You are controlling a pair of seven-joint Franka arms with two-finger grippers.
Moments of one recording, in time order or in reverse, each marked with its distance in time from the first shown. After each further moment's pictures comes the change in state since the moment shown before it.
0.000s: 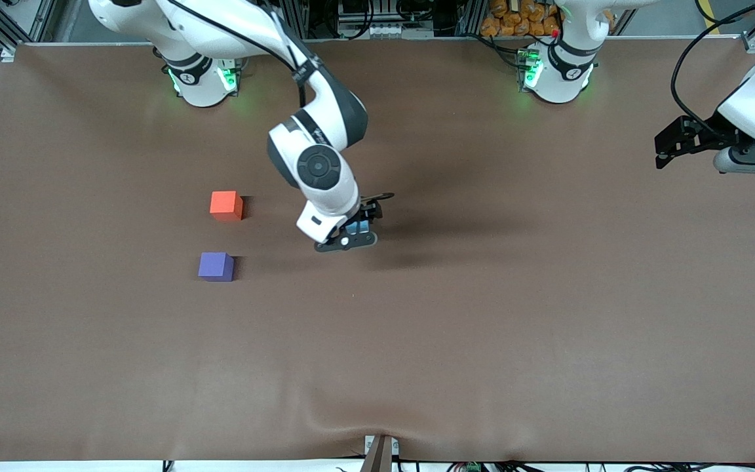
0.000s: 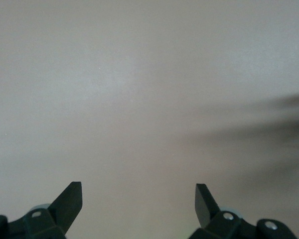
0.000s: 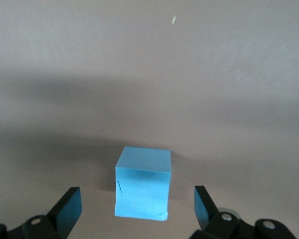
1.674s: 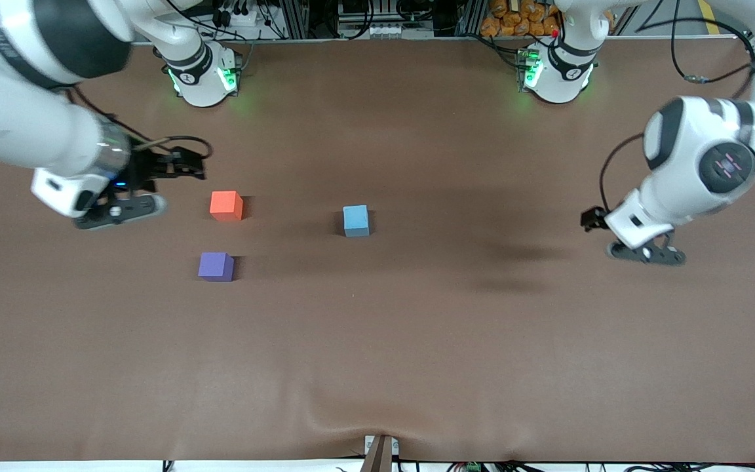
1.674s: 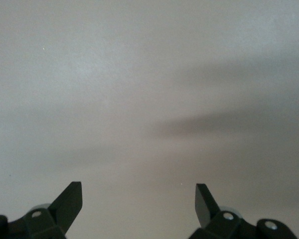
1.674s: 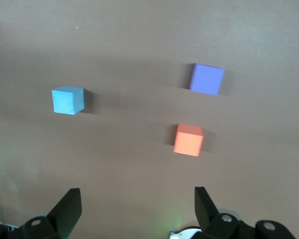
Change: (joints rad) left arm 0.169 0.173 -0.203 -0.420 0.077 0.496 -0.025; right arm -0.429 -0.392 0.000 0.181 0.012 -0.736 -0.350
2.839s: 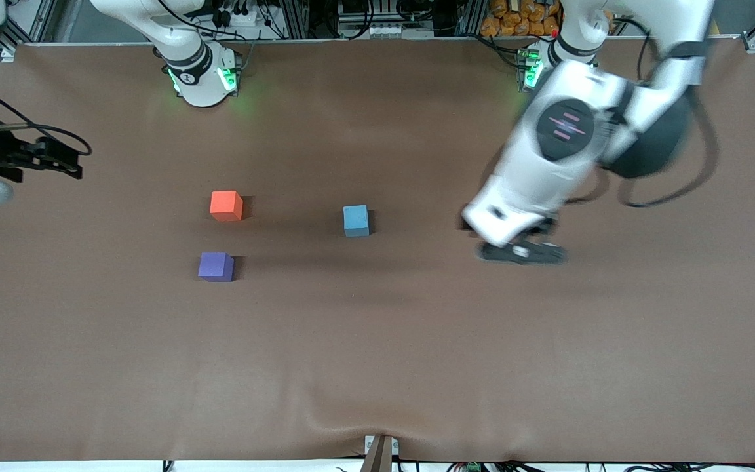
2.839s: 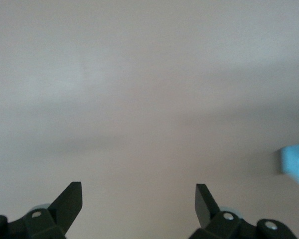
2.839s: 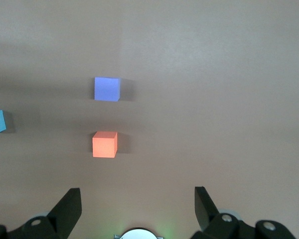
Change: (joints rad) left arm -0.383 0.317 0.072 0.744 -0.001 -0.474 -0.254; right arm -0.241 -0.109 -0.006 0.000 -0.209 -0.032 -0.166
